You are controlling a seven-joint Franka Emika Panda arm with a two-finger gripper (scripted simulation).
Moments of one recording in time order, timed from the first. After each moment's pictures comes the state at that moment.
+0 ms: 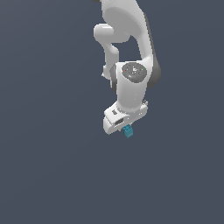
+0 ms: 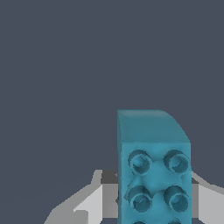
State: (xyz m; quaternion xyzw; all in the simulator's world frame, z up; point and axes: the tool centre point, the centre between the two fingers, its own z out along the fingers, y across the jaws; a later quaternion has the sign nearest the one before) arm 0.028 0.059 0.152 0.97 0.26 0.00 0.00
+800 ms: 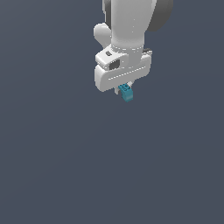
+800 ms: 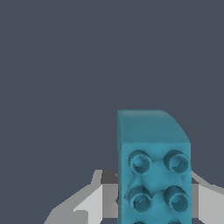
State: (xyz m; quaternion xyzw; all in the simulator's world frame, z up) arm -0.032 0.041 0.323 0.97 0.26 0.00 0.00
